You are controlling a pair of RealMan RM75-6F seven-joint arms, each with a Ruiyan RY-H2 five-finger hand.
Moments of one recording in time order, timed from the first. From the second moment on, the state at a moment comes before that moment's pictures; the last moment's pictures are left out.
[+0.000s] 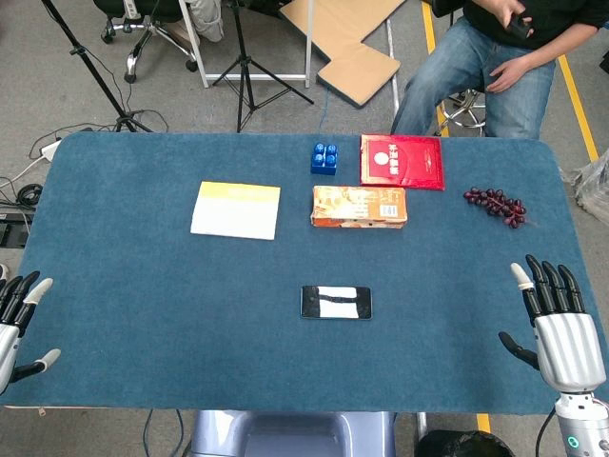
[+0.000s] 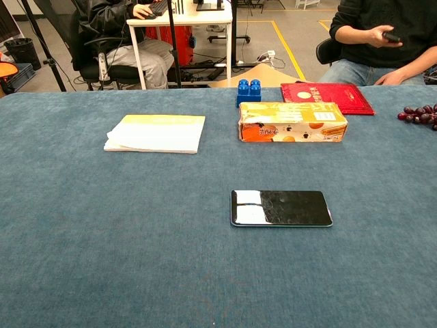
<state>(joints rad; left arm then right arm) -0.02 -1.00 0.03 -1.73 1.63 1.57 0.08 0.05 -1.09 0.09 -1.79 -1.64 1.62 -0.27</state>
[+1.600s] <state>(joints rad) -0.09 -1.08 -0.04 -1.67 1.41 1.40 0.19 0.69 -1.63 0.14 -1.43 -1.37 0.79 -0.39</state>
